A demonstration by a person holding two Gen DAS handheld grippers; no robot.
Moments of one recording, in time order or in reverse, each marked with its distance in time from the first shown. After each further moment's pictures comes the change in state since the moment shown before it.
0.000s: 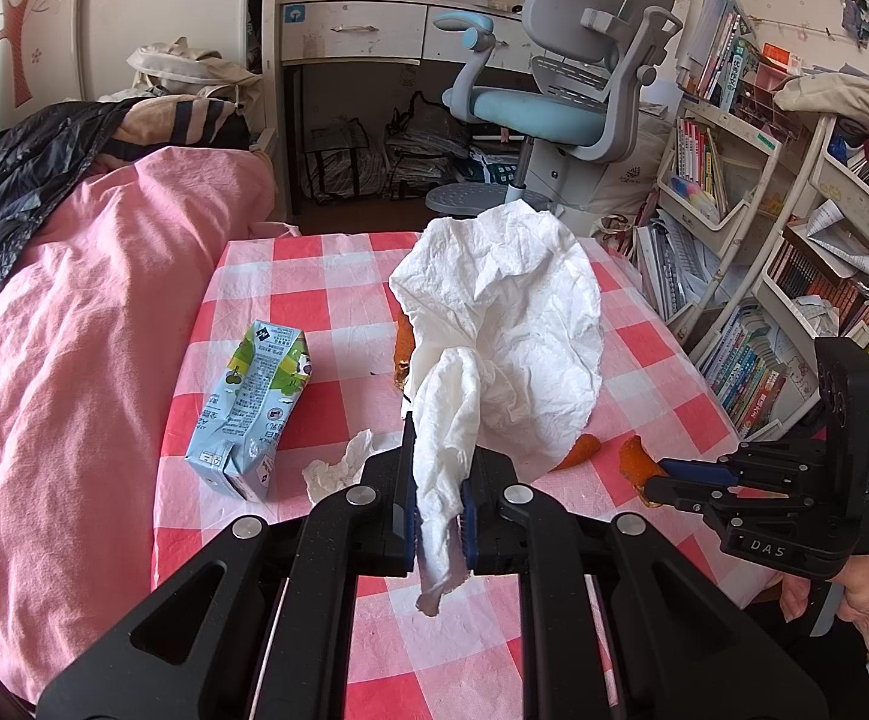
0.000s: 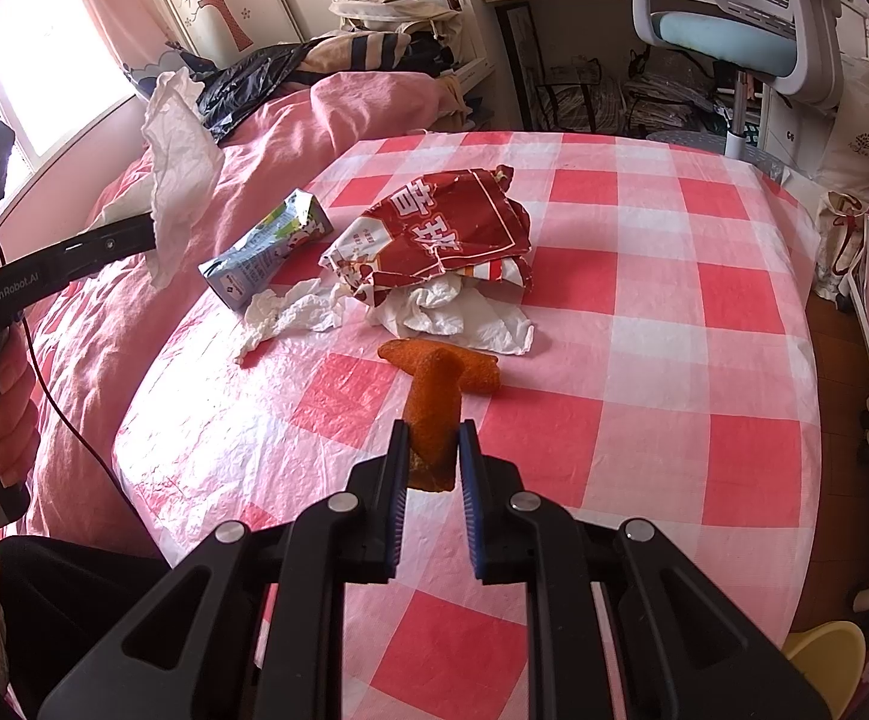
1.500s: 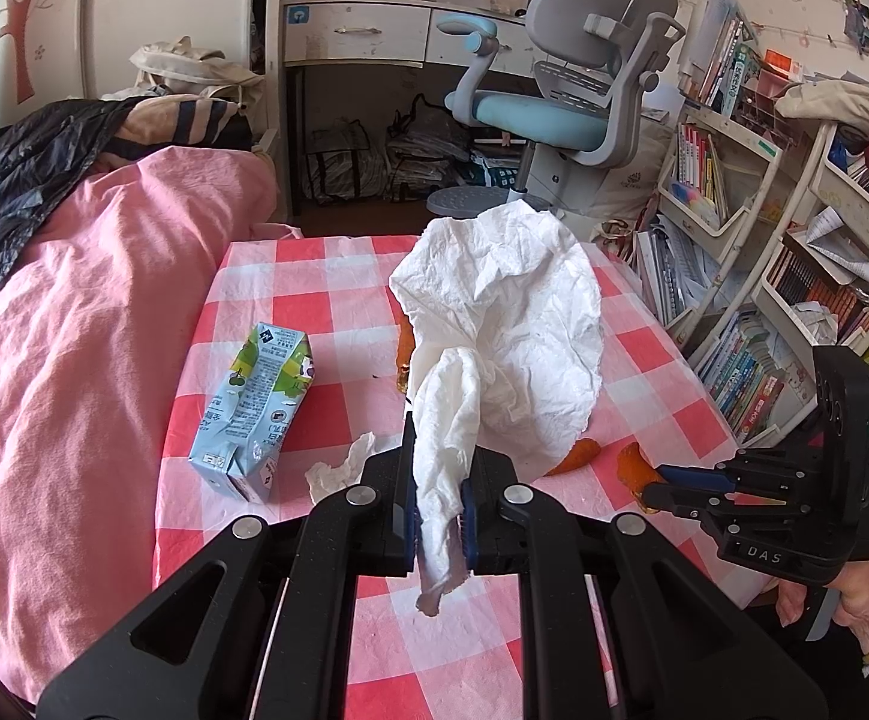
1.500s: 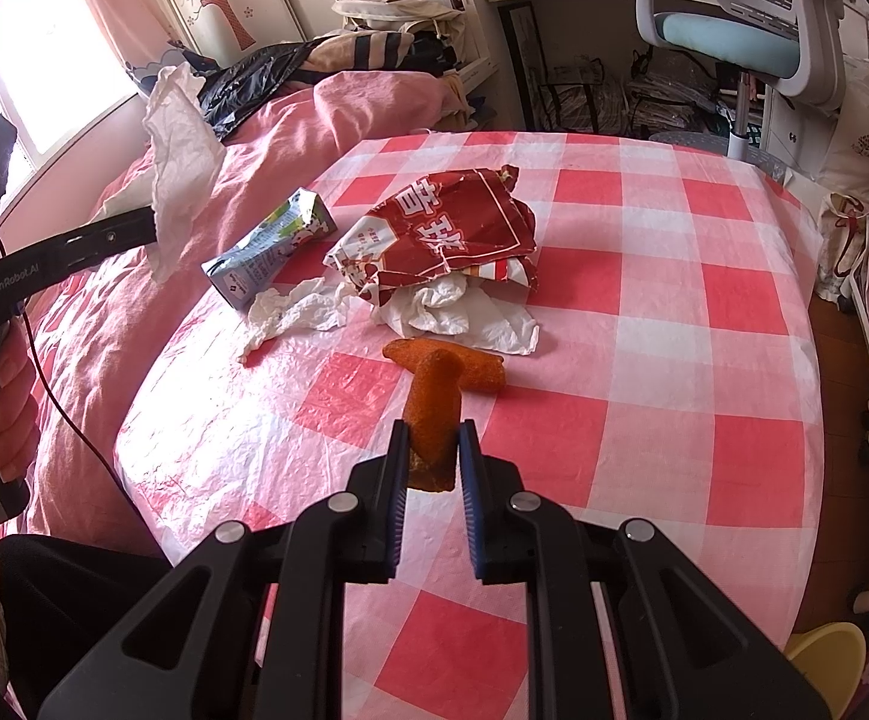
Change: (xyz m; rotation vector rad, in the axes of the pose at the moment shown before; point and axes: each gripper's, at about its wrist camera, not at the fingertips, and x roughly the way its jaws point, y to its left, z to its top) left arm 0.000 0.002 0.000 -0.002 -0.003 -0.001; right arm 0.001 0.002 0.000 -0.003 0.000 0.001
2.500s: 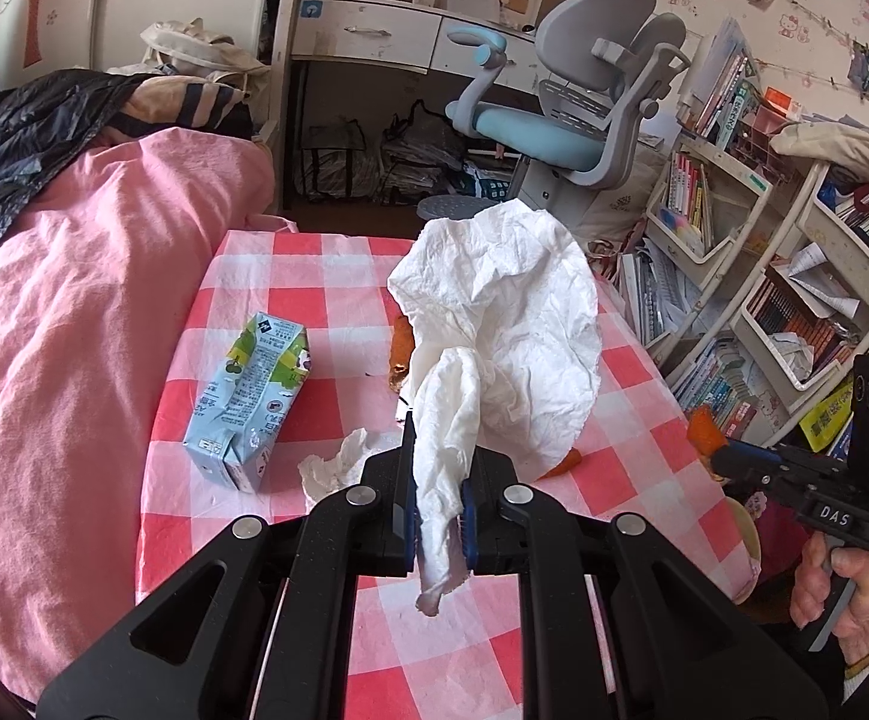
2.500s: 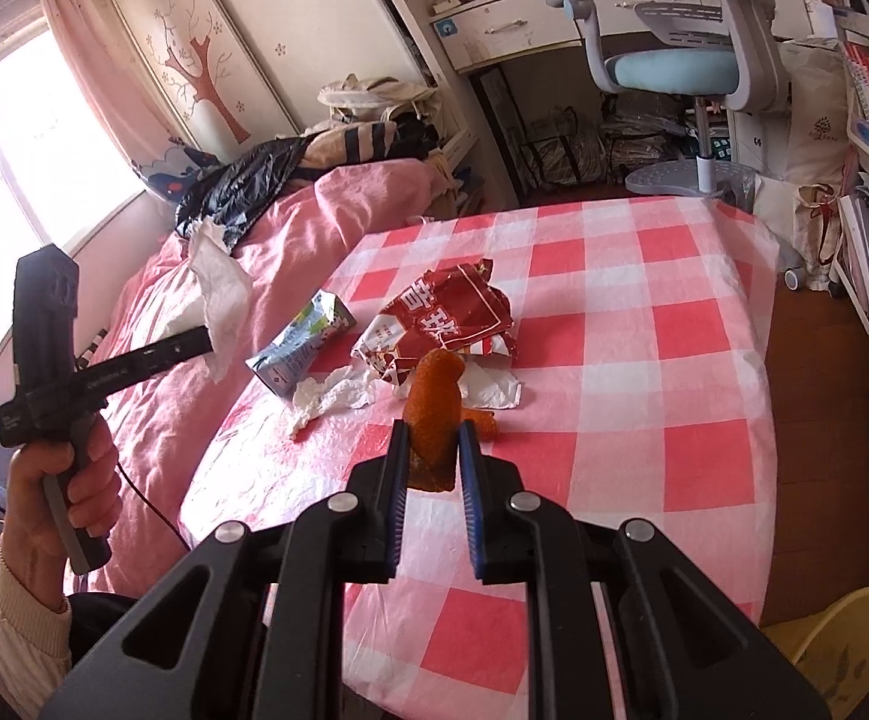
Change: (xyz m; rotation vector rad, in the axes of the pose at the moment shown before) left arm -0.007 0.012 -0.003 -0.065 -0.019 -0.079; right arm -0.072 -0.014 -0.005 0.131 -0.182 0.063
